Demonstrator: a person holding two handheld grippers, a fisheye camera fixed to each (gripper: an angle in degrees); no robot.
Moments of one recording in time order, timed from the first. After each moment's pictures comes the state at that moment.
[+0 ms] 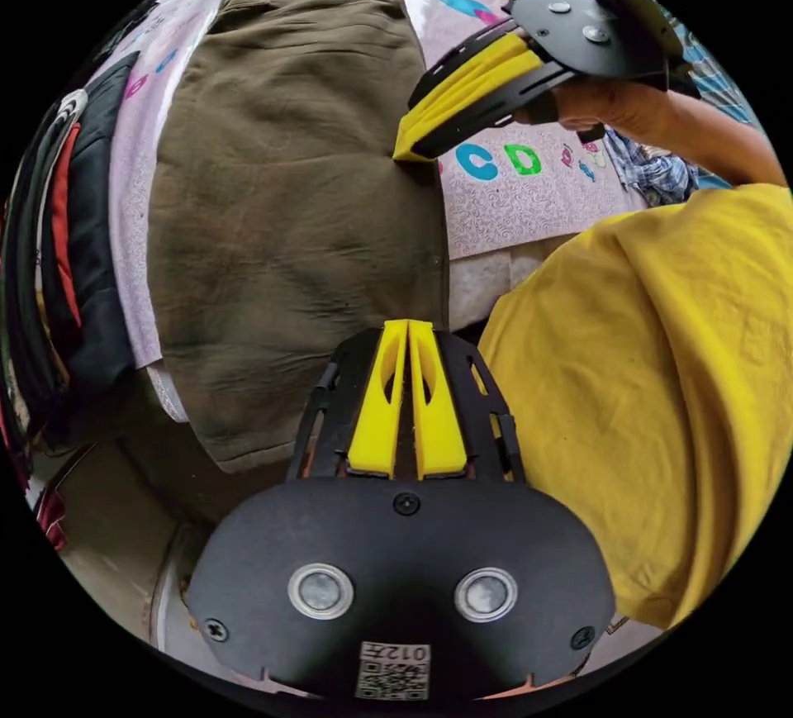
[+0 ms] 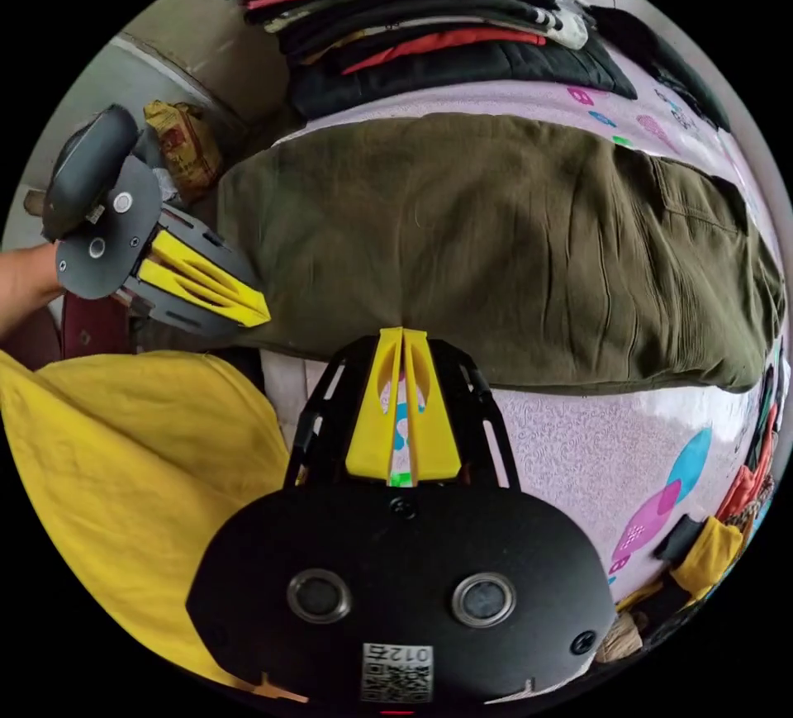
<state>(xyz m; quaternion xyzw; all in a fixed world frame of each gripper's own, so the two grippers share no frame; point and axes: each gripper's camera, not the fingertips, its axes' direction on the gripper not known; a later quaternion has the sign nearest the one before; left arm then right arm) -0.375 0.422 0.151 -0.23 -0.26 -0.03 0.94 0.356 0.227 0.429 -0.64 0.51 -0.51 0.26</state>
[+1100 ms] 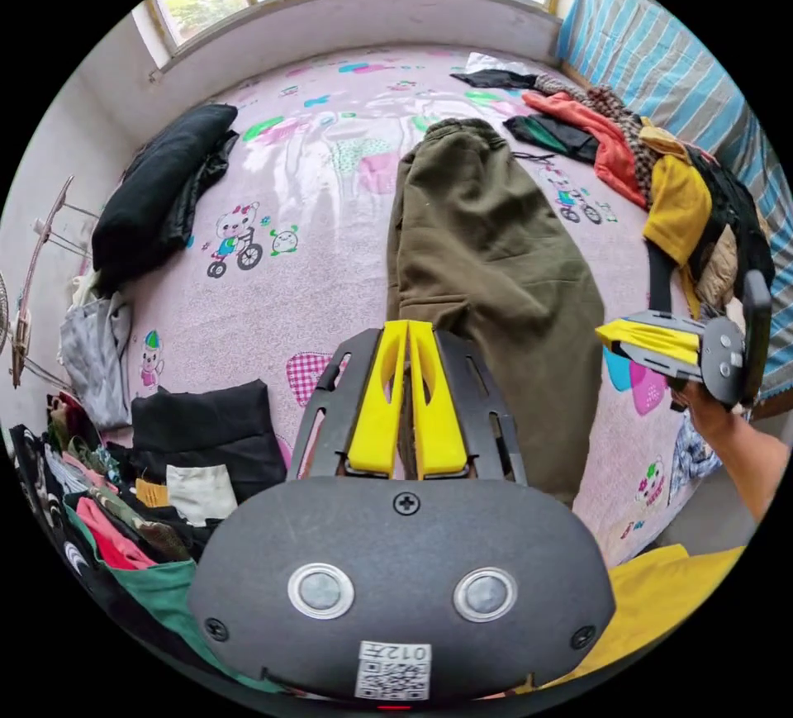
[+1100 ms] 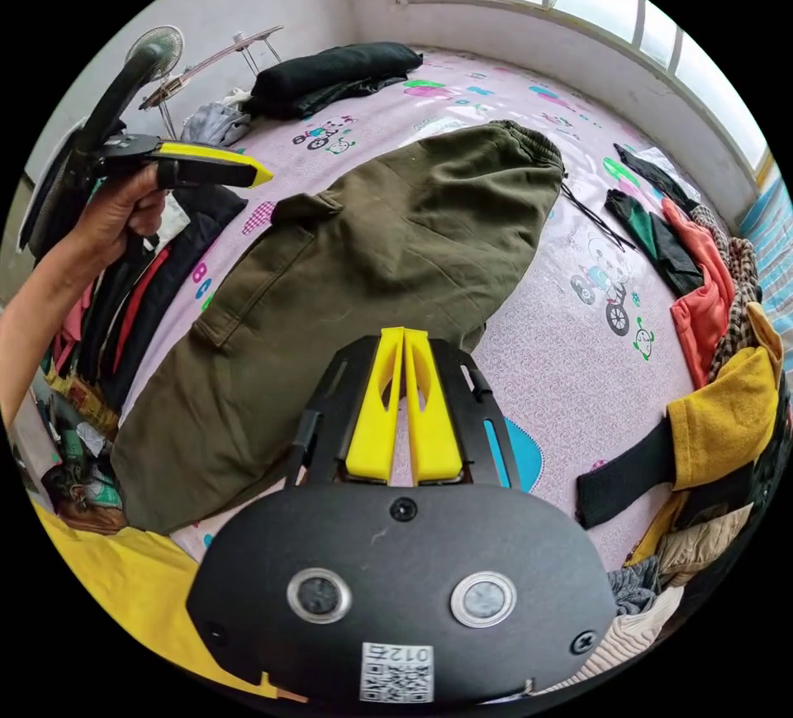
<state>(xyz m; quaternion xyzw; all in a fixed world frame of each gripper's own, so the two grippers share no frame) -0.431 0.009 0.142 -0.06 -0.43 0.00 0.90 0.233 -0.161 0.513 -0.33 0.63 -0.54 0.45</state>
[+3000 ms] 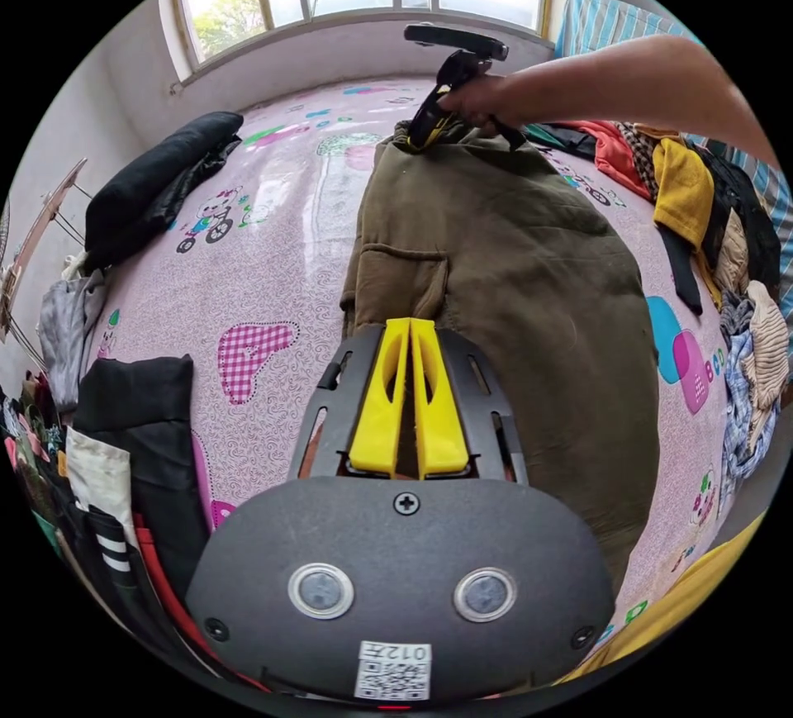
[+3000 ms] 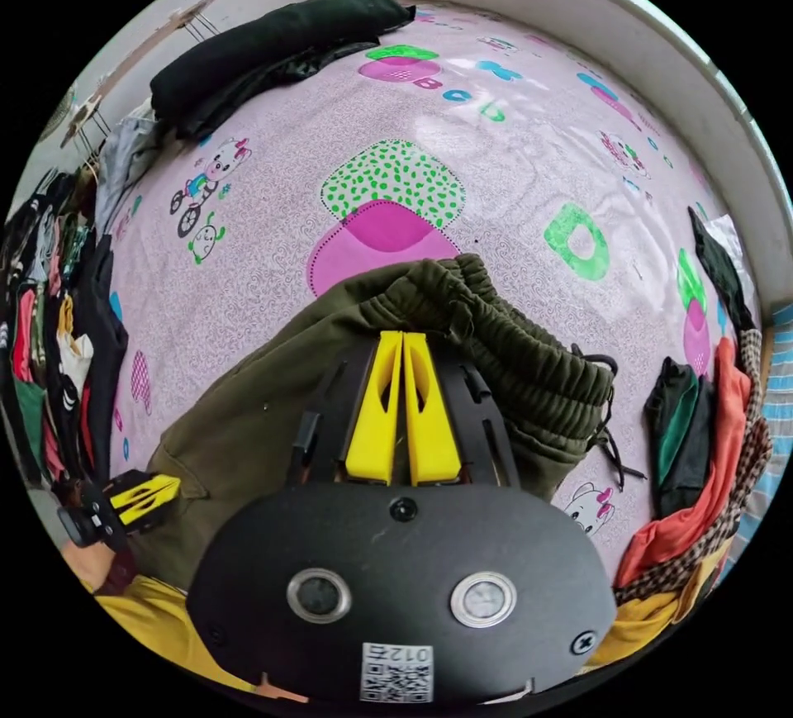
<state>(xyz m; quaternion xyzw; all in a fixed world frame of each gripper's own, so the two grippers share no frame) -0.440 0.187 0.303 0.06 -0.41 0.05 0.91 0.389 -0.483 0.691 -0.40 0.64 -0.51 0.41</state>
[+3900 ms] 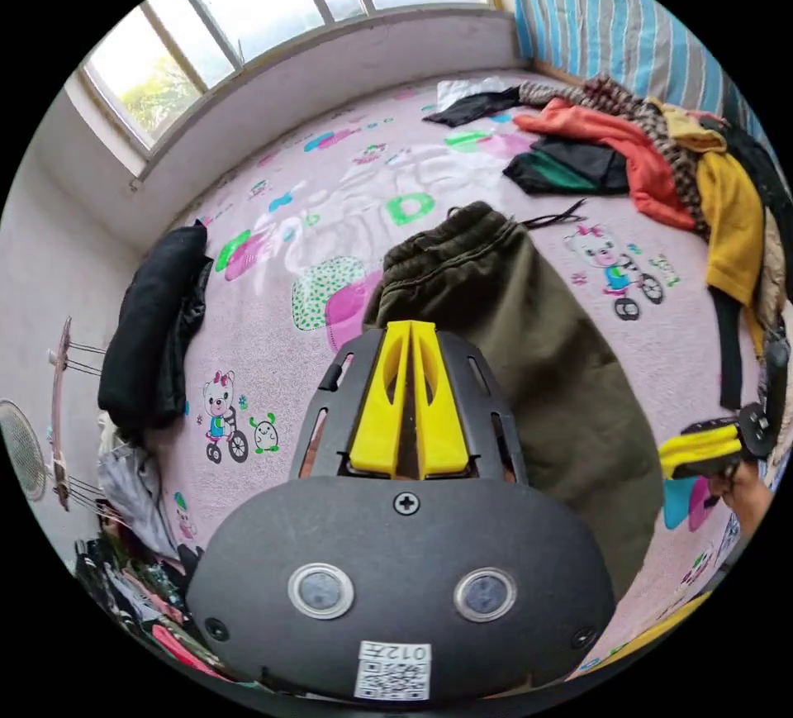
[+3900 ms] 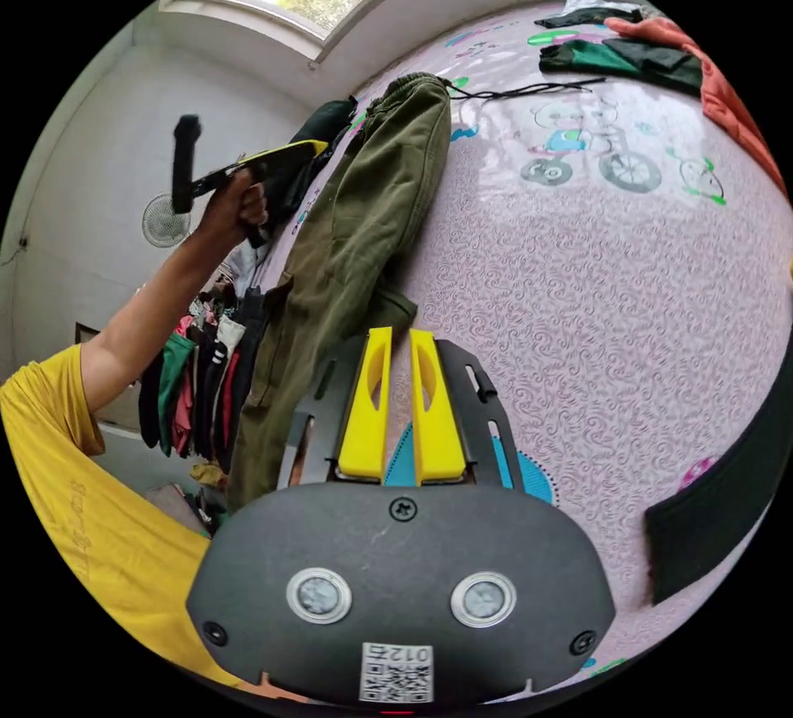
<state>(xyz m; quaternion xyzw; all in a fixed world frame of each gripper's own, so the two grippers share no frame) -0.437 -0.134 0.415 -0.05 -0.49 0.13 0.86 0.315 -0.479 0.218 -0.29 0.47 -0.39 0.74</state>
